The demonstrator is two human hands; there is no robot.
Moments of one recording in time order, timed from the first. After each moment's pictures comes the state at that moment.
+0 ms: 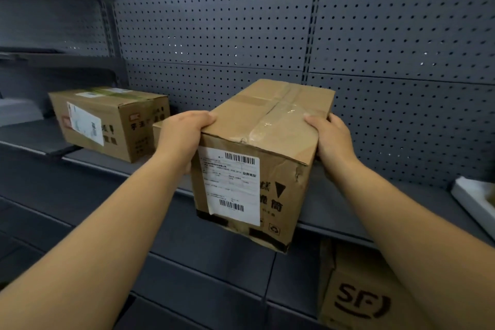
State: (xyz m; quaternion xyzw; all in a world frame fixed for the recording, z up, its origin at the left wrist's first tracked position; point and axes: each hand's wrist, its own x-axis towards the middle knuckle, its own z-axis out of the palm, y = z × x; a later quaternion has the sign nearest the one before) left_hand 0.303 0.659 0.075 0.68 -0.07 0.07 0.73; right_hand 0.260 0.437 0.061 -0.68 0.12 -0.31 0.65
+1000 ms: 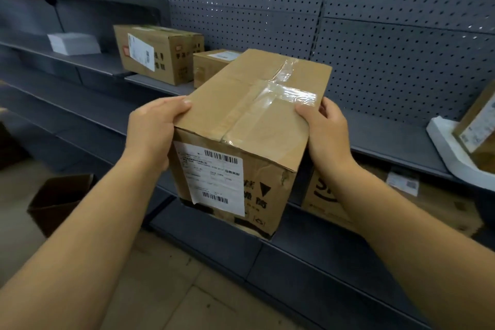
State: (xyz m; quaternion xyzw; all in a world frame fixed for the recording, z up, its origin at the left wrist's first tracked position) left_hand 0.042 0.751 0.007 0.65 0.02 0.12 0.75; right_hand 0.020 0.526 0.003 -0.71 0.04 -0.25 0.66
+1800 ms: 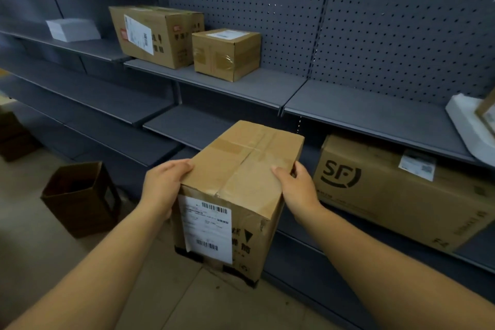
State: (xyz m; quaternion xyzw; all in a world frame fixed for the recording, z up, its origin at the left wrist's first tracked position) left_hand 0.058 0.757 -0.127 0.70 0.12 0.05 0.70; right_hand 0.039 0.525 -0.151 -0.75 0.17 -0.07 0.64
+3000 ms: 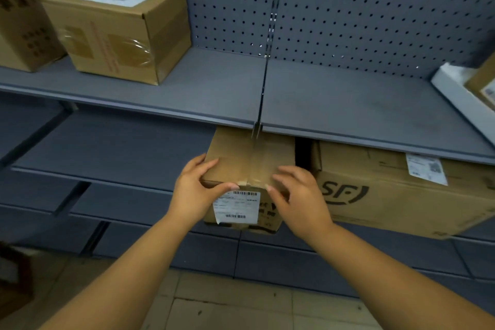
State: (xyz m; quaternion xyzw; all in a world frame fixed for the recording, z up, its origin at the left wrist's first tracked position) left_hand 0.303 0.639 -0.202 0.85 -0.20 -0.05 0.49; right_hand 0.182 0.466 -0.190 -0.96 0.14 -0.16 0.20
